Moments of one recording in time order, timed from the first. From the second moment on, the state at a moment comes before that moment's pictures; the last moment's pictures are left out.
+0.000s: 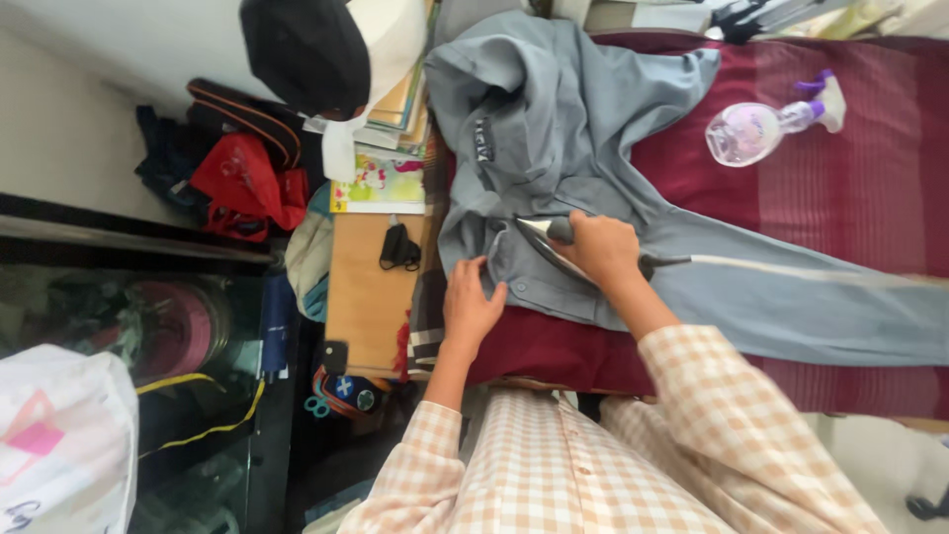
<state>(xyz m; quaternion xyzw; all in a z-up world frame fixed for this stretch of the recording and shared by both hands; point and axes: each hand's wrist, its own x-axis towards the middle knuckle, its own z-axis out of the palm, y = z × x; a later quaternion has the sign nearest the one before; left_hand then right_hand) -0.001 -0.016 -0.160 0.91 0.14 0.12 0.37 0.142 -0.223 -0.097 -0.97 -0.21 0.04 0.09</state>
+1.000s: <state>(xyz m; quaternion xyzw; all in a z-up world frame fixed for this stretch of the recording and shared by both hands) -0.044 0.019 -0.168 0.89 0.20 0.07 0.39 0.131 -0.196 -0.075 -0.92 -0.36 0.12 0.07</state>
